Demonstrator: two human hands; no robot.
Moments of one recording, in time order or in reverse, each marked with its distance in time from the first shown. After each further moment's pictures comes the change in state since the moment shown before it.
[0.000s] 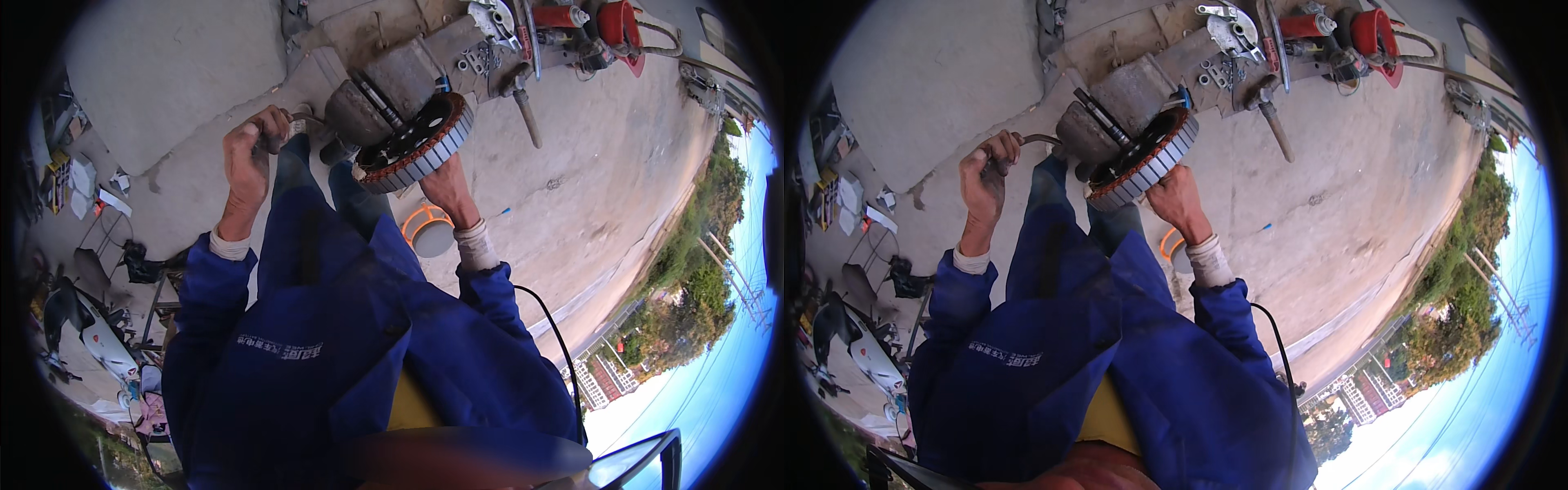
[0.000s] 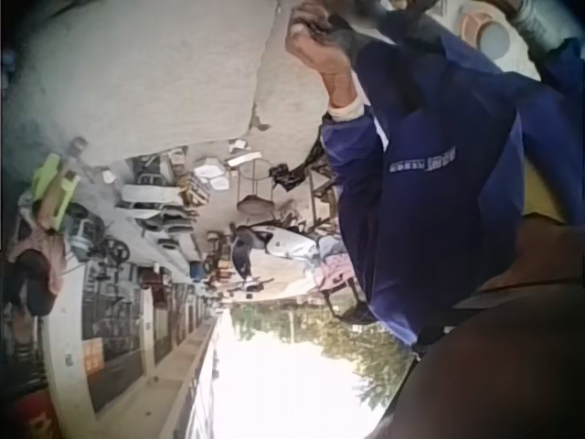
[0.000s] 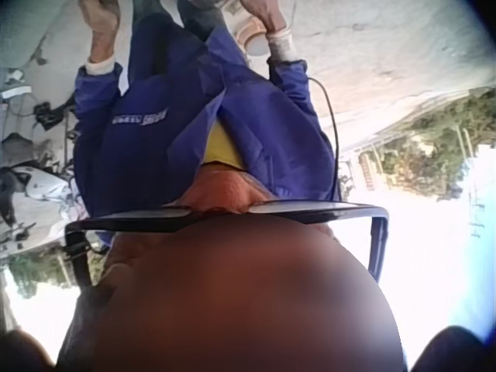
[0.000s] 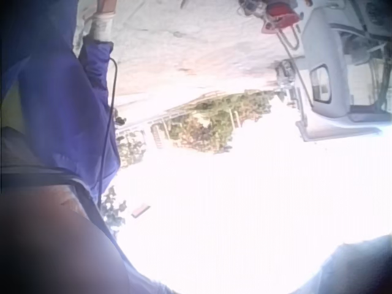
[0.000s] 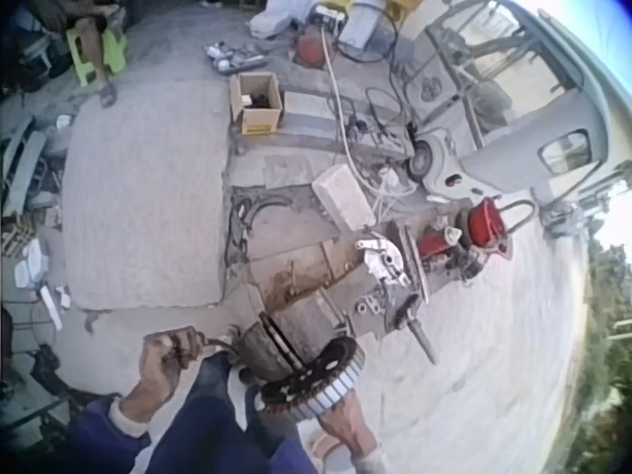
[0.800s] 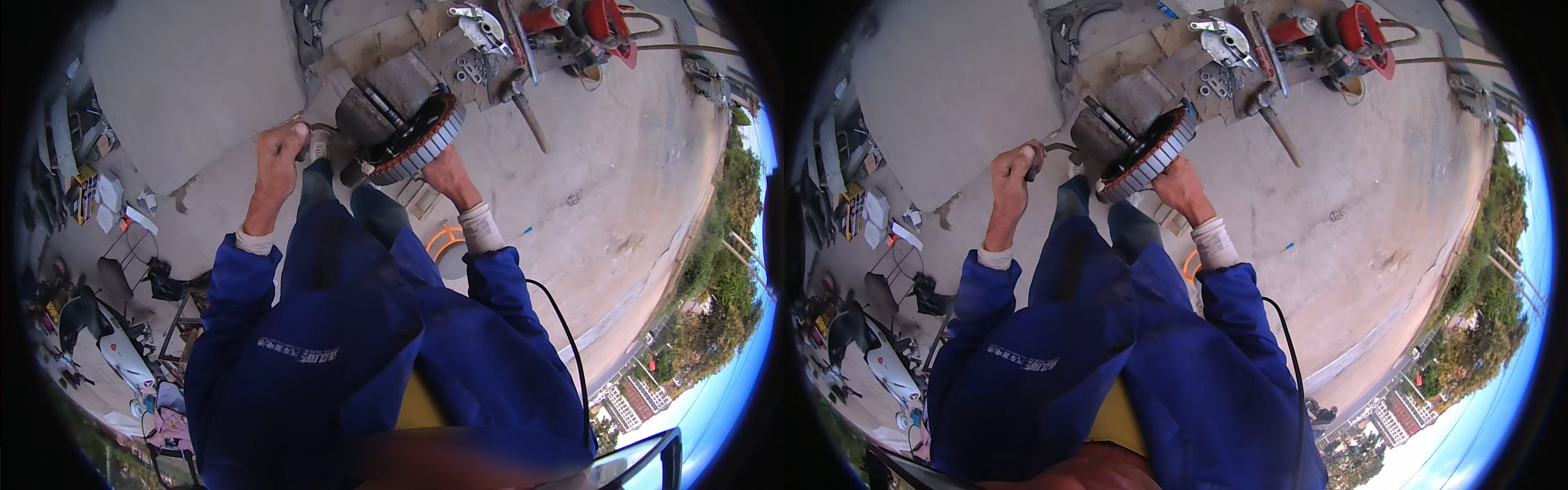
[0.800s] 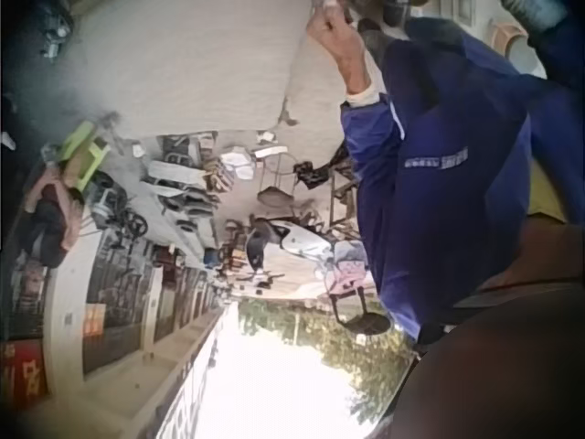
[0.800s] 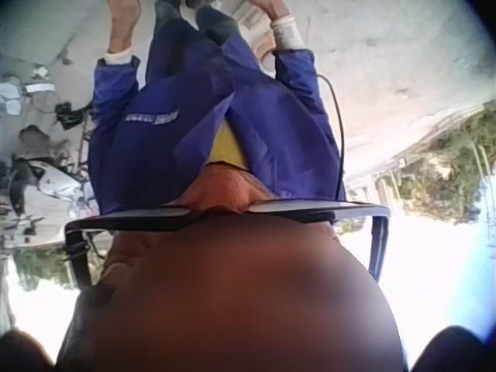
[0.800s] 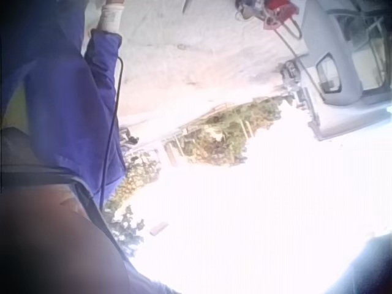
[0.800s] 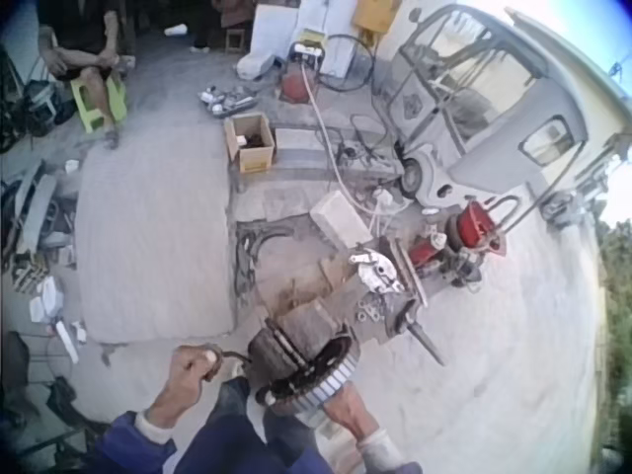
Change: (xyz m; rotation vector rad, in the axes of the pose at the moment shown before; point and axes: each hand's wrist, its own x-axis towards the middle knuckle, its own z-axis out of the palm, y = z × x) left_hand -0.014 0.006 0.011 0.332 -0.050 0.038; right_hand 0.004 0.017 0.008 0.030 -0.037 0.007
